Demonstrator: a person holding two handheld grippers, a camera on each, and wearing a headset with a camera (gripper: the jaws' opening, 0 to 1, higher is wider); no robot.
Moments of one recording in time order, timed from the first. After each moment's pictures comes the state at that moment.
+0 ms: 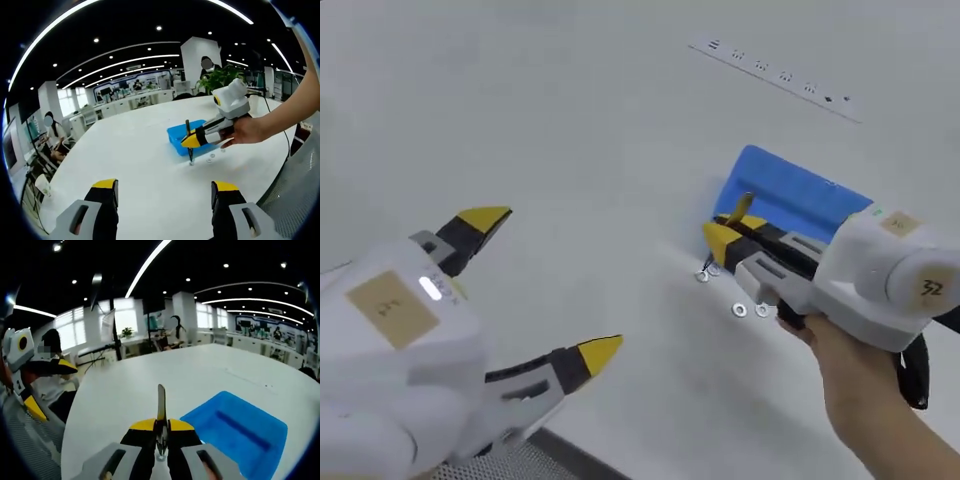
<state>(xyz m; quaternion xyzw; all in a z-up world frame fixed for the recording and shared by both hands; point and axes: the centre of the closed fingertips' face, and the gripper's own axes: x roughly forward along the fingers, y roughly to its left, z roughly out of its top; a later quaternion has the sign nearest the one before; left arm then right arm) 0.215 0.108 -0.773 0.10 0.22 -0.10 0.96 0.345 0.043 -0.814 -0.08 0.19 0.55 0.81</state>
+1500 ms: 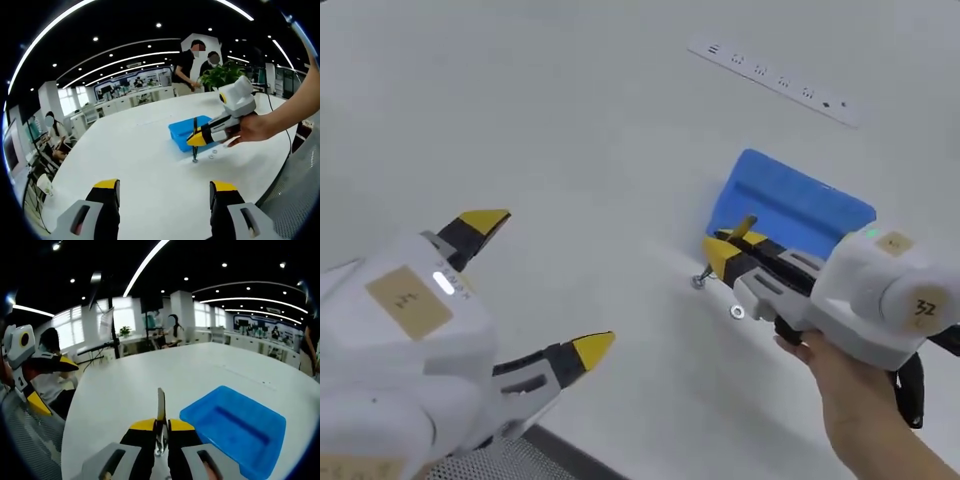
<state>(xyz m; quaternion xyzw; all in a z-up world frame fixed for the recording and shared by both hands) 0.213 0.111 -0.777 0.11 0.23 -0.10 0.96 0.340 0.036 -0.819 -0.08 0.19 0.54 0.82</state>
